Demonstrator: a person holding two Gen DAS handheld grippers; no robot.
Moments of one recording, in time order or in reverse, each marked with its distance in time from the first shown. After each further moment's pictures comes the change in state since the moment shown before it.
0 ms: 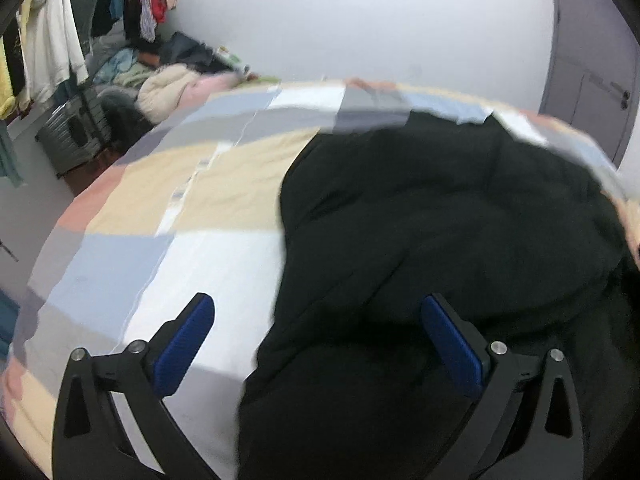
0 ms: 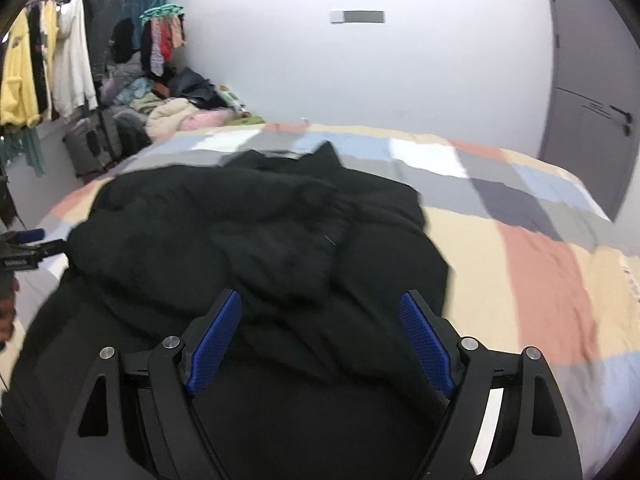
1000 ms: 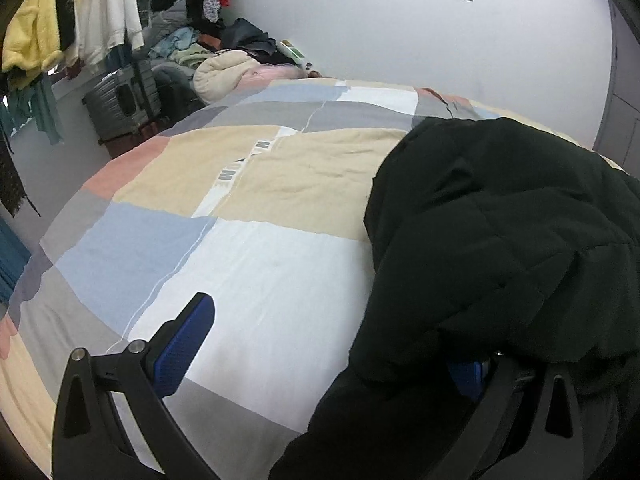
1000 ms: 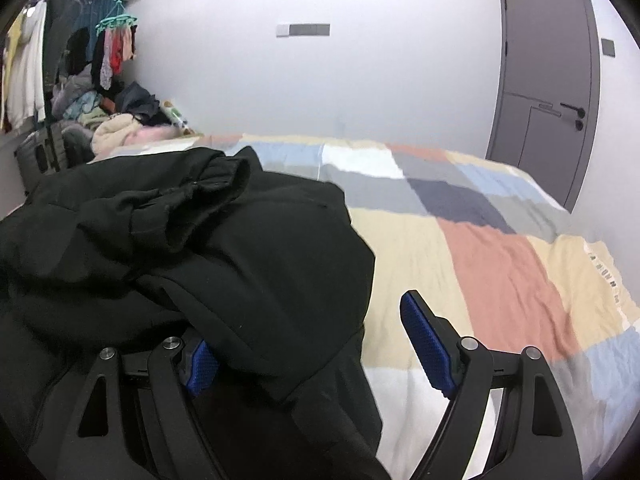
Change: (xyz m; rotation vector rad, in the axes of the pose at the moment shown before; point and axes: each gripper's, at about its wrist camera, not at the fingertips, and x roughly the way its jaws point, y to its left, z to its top) left arm 0.057 0.046 0.001 -0.175 -0.063 0.132; right arm 0.042 -0.044 -0.013 0.043 -0.090 -0.195
